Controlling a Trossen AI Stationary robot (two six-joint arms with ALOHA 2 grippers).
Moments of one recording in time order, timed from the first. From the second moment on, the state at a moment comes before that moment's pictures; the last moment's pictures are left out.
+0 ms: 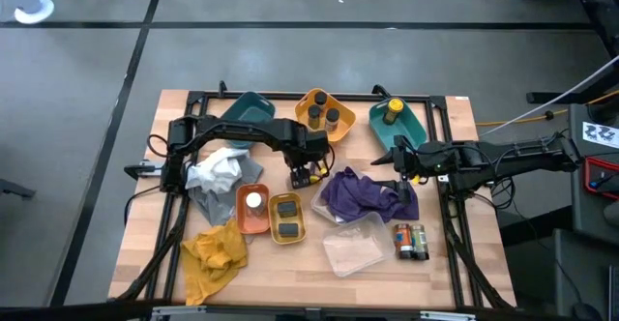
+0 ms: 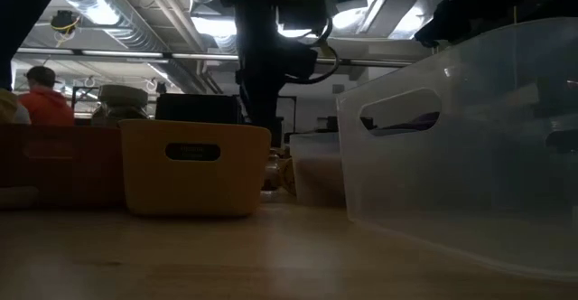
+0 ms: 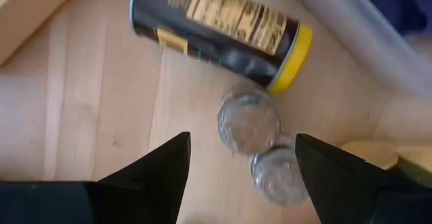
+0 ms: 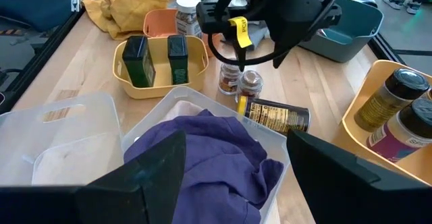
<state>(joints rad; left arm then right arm) 0.13 1.98 1.62 -1.03 -0.06 -0.07 0.11 0.81 0.69 -0.38 0.09 0.00</state>
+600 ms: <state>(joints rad) 0.13 1.98 1.62 -1.00 -0.06 -0.11 0.11 0.81 0.69 -0.38 0.09 0.00</state>
